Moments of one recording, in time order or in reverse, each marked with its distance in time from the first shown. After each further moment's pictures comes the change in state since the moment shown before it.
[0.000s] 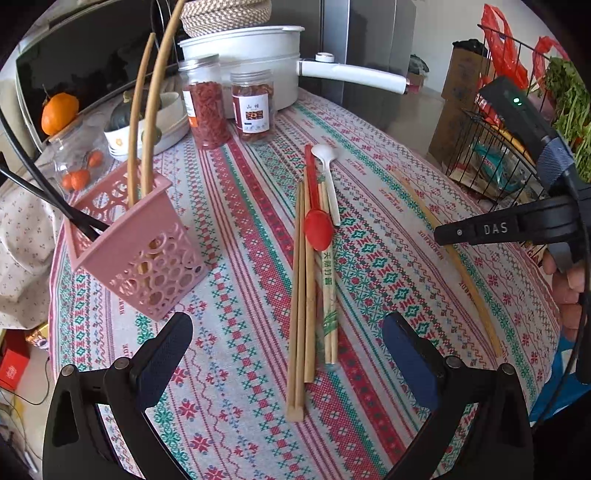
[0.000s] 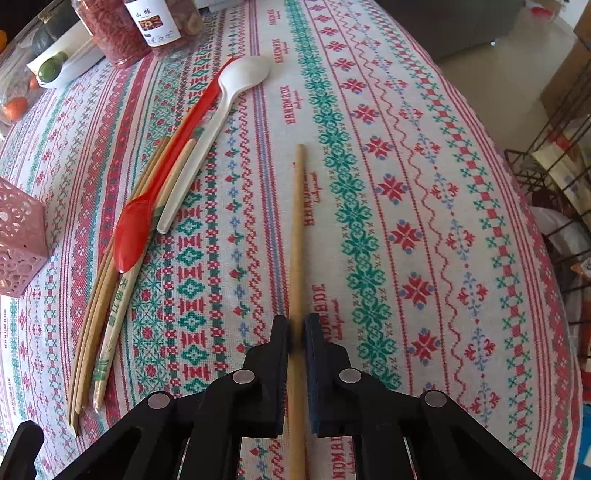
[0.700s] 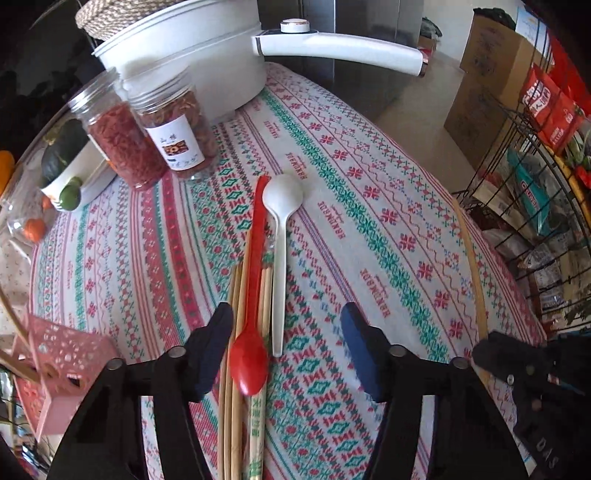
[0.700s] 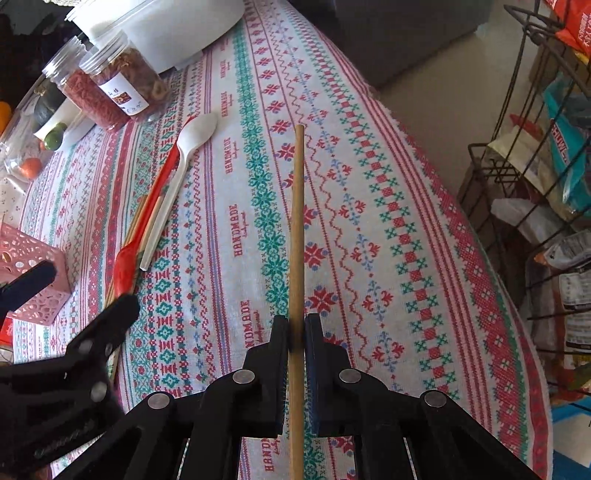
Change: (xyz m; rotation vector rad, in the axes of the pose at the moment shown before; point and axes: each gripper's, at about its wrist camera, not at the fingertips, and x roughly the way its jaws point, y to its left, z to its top) left arm 0.091 -0.063 0.129 0.029 0.168 0.046; right arm -0.034 -0.057 0.005 0.108 -0.059 0.108
